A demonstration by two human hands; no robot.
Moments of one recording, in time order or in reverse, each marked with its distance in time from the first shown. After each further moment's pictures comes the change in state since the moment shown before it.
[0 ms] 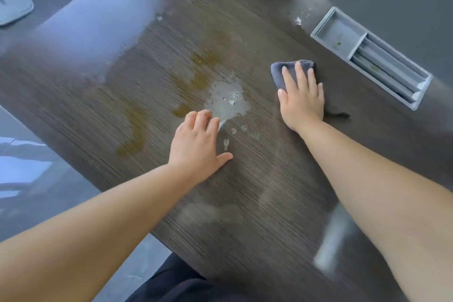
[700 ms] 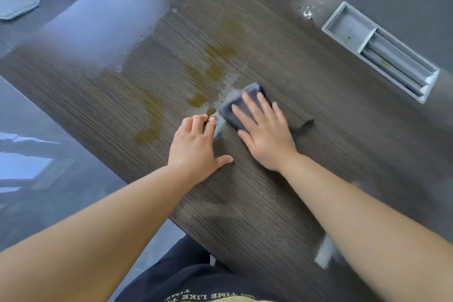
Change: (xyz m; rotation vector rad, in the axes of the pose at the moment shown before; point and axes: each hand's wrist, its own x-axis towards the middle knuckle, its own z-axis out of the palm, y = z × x) left_hand -0.030 -0.026 0.014 -0.006 -0.032 -0.066; right_hand -0.086 -0.071 0.022 -0.008 0.043 -0.513
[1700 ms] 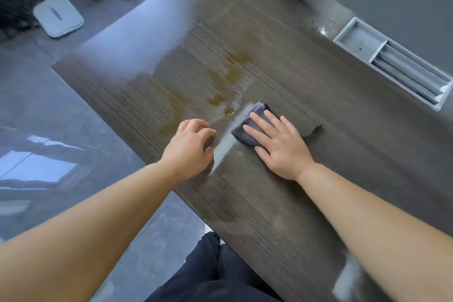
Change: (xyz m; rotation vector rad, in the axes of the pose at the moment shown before) left_hand -0.036 -0.035 -0.012 -0.191 -0.028 -0.004; right_hand -0.030 0.001 0.004 -0.014 -0.001 -0.162
